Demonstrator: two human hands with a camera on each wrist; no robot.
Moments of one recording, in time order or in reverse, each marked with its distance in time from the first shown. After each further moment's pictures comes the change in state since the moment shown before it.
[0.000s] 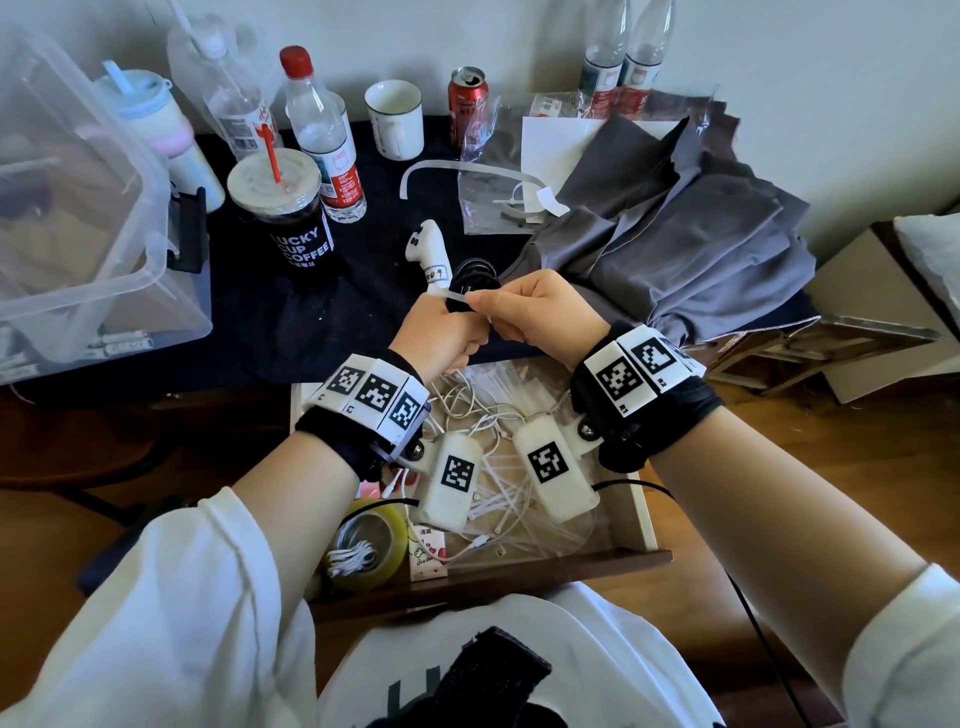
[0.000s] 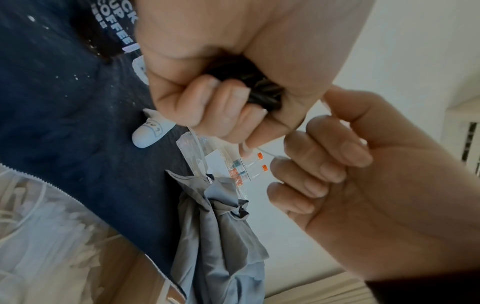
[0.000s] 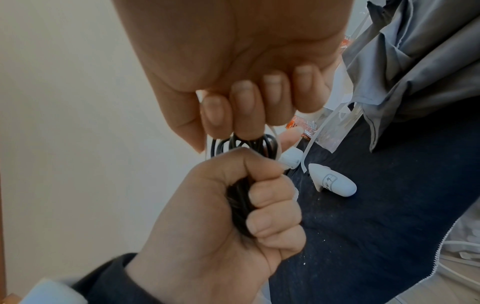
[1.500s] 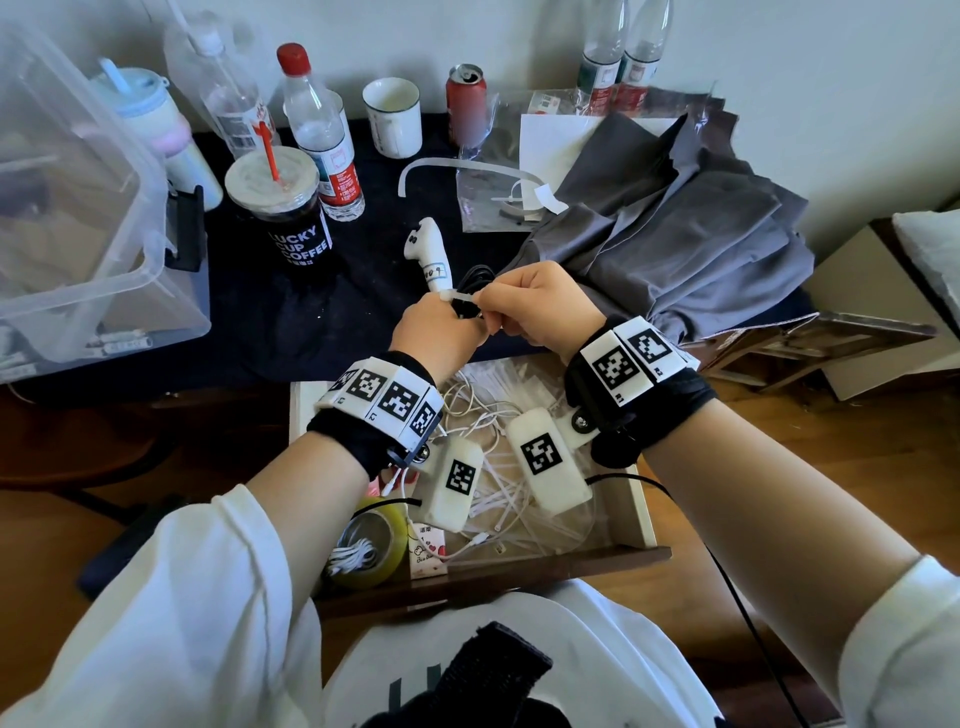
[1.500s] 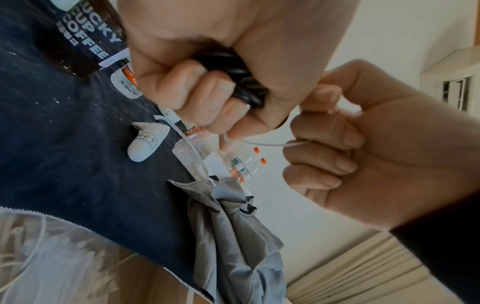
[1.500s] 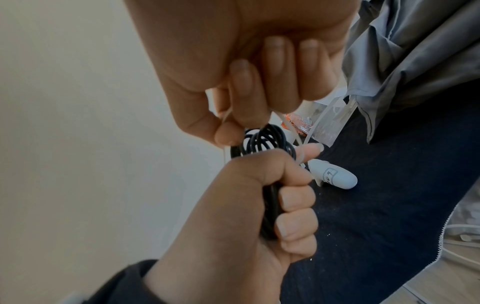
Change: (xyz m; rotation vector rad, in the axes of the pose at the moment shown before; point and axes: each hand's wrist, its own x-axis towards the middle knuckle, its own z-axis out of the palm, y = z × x) left_hand 0.005 -0.012 0.004 0.381 0.191 0.055; right_hand -0.001 -0.009 0.000 -0.029 0.043 0.065
